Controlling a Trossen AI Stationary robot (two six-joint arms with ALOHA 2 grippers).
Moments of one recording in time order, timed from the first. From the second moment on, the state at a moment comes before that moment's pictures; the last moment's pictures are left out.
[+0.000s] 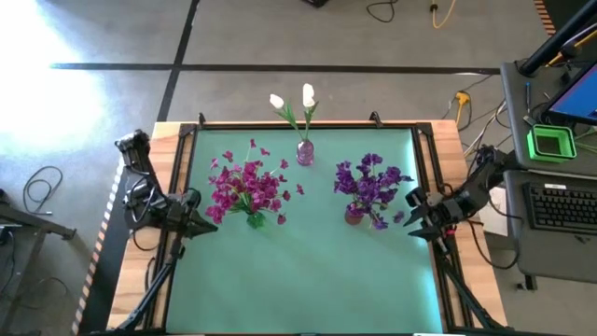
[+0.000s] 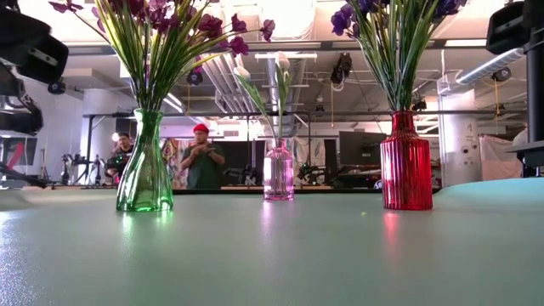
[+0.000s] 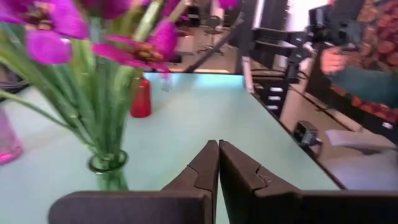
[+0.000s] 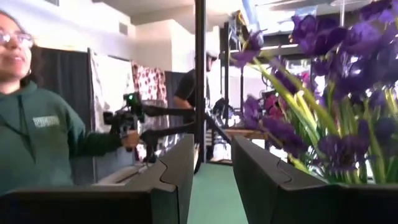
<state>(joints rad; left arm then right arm) -1.11 0.15 0.22 -0.28 -0.92 -0.29 0.79 0.00 0.01 0.35 0.38 -0.13</state>
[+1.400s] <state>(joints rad) -0.47 0.07 0.08 -0.12 -0.33 0.06 0.45 0.02 0.01 0.23 0.37 -0.18</state>
